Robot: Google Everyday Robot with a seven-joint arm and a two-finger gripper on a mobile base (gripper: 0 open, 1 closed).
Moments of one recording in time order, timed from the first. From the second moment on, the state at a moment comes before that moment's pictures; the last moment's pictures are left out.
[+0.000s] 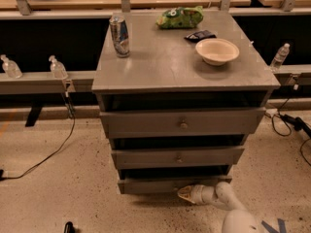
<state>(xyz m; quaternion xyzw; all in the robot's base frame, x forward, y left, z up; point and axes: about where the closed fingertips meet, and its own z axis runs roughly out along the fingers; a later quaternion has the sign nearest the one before) 0.615 -0.162 0.078 -0.59 0.67 0.19 0.41</state>
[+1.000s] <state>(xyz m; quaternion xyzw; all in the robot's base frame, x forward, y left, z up) 0.630 -0.169 0.100 -0.57 0.66 0.22 0.43</state>
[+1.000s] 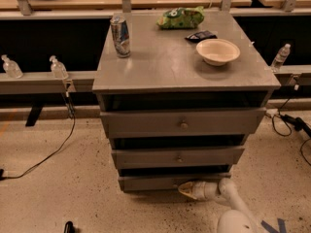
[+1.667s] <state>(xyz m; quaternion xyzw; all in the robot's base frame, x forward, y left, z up) 0.641 -0.171 0.125 -0.55 0.65 0.25 0.46</state>
